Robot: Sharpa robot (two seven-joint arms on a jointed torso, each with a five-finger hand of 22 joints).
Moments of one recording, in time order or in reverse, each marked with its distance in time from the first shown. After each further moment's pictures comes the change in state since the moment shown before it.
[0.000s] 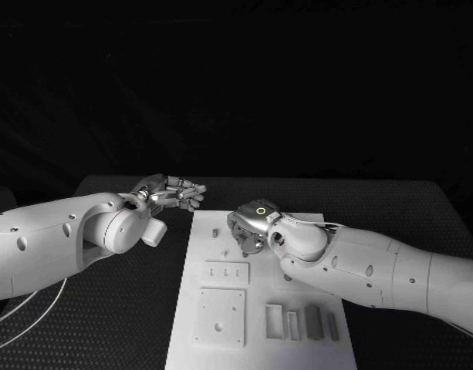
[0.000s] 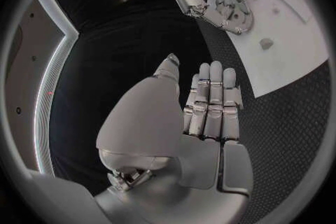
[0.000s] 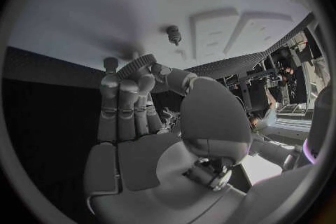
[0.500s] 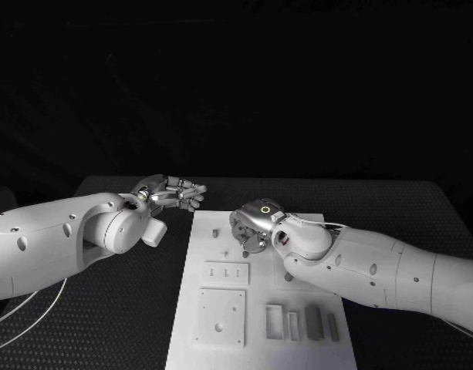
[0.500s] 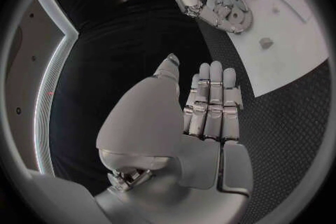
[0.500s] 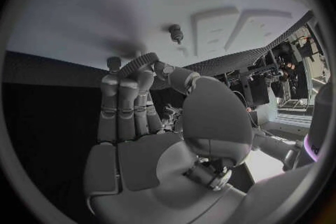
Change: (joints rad) left arm 0.000 -0.002 0.000 0.000 -0.001 0.000 0.000; left_hand 0.000 0.000 0.000 0.000 0.000 0.000 0.000 0.000 0.000 0.000 0.000 0.000 0.000 0.000 0.000 0.000 0.001 0.000 0.000 0.000 0.000 0.000; right arm -0.001 -0.013 0.000 -0.005 0.045 -0.036 0.020; right_hand -0.007 -0.030 -0.019 -0.019 0.000 0.000 0.000 -0.052 -0.016 0.000 0.000 -0.076 -0.054 -0.032 0.011 -0.043 -0.028 0.004 -0.023 0.020 -0.030 -0.018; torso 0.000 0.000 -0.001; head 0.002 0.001
